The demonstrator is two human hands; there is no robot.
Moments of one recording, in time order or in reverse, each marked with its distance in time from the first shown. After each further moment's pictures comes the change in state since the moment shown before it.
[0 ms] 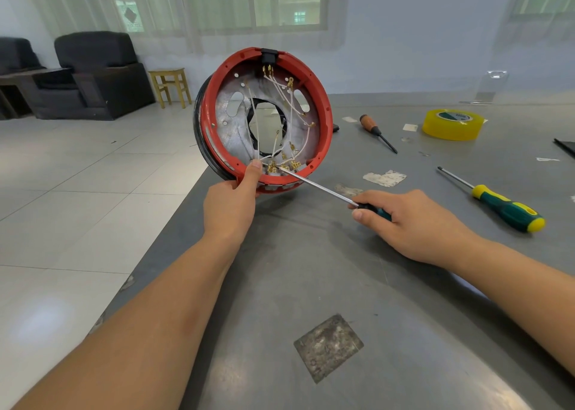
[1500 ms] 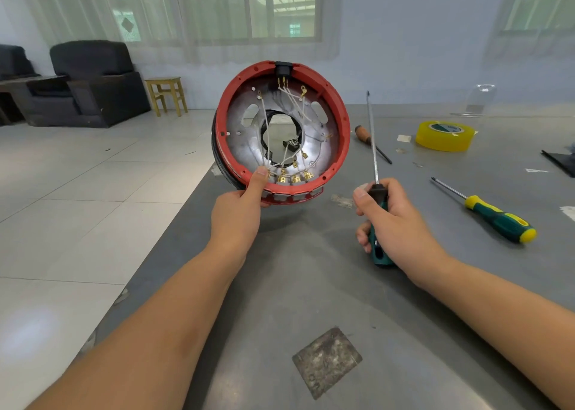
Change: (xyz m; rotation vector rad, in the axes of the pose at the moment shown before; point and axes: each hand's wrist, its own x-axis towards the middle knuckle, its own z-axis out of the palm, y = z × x) left_hand -0.013 0.019 0.003 -0.080 -0.096 -0.080; right_hand 0.008 -0.035 0.019 0.975 0.280 0.306
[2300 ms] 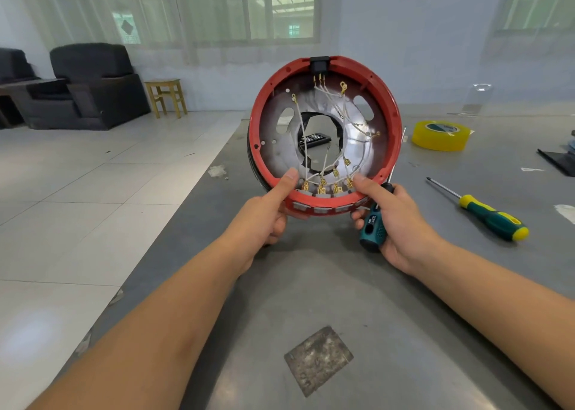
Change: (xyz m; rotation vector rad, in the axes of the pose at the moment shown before) left_hand -0.018 0.013 0.011 0.009 -0.551 -0.060; right_hand 0.021 -0.002 -0.003 0.523 0.090 0.233
